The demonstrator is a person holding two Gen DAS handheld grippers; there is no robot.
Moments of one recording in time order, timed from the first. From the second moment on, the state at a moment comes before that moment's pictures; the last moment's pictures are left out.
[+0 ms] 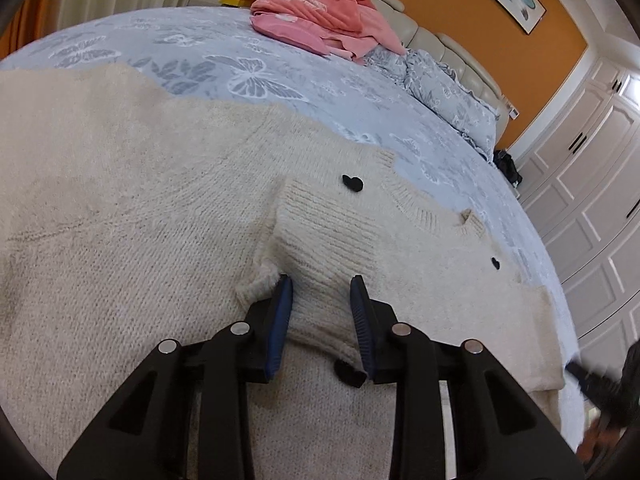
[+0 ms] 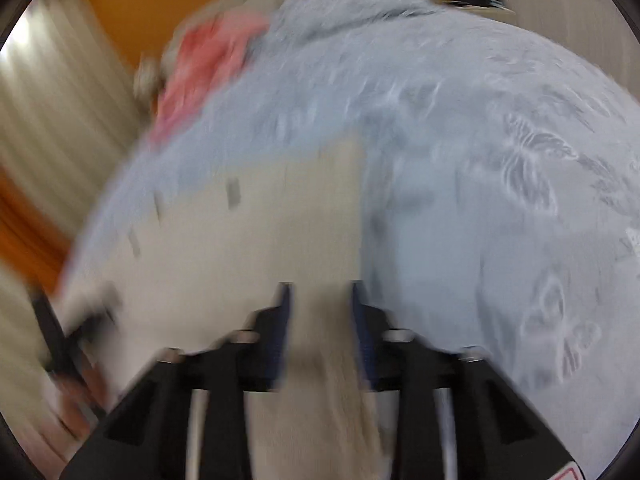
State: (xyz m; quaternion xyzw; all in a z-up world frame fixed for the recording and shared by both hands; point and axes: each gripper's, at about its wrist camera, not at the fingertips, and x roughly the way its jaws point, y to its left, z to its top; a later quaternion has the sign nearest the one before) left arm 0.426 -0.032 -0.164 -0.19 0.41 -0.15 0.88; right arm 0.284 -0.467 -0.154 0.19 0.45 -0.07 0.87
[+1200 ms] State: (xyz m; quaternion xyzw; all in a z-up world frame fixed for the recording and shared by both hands) left arm 0.416 0.034 0.034 -0.20 0.26 -0.19 0.92; right arm 0.143 -0.368 -0.107 0.21 0.47 -0.09 0.85
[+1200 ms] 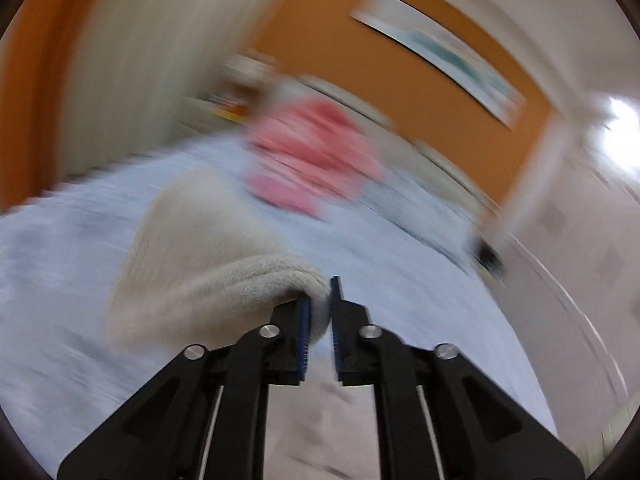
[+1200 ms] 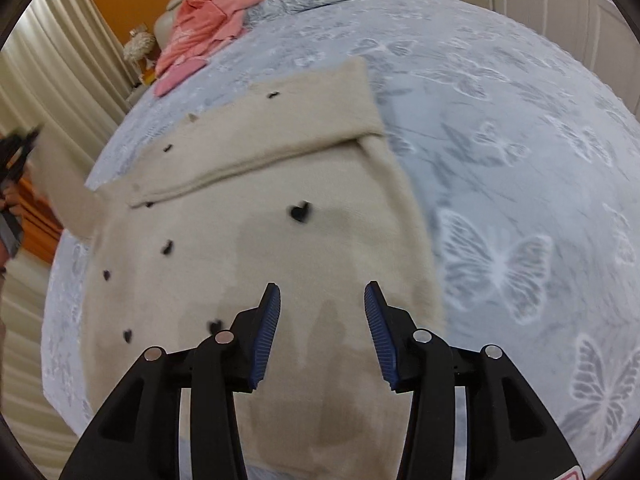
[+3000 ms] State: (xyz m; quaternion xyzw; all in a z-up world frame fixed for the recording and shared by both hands) left arm 0.400 0.043 -0.203 -0.40 0.36 -0.11 0.84; right arm 0.366 -0.398 -0.178 0.41 0.42 0.08 0.81
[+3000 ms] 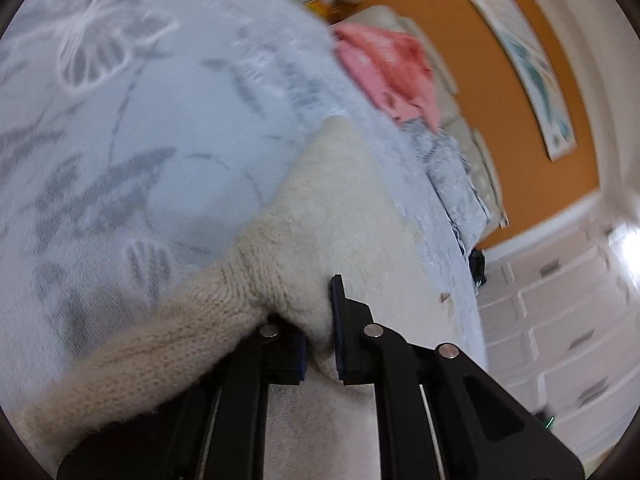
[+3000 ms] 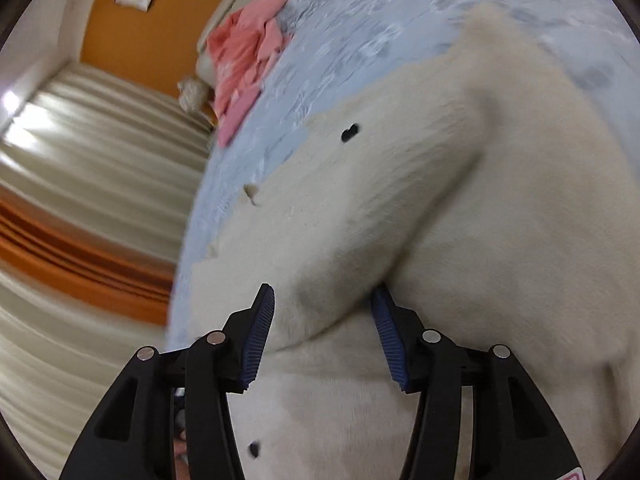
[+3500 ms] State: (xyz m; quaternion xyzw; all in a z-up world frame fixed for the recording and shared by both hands) left arm 0.395 0.045 -0.204 -0.40 0.33 -0.12 0.84; right arm 0.335 -0.422 -0.153 0.43 0.39 0.02 0.81
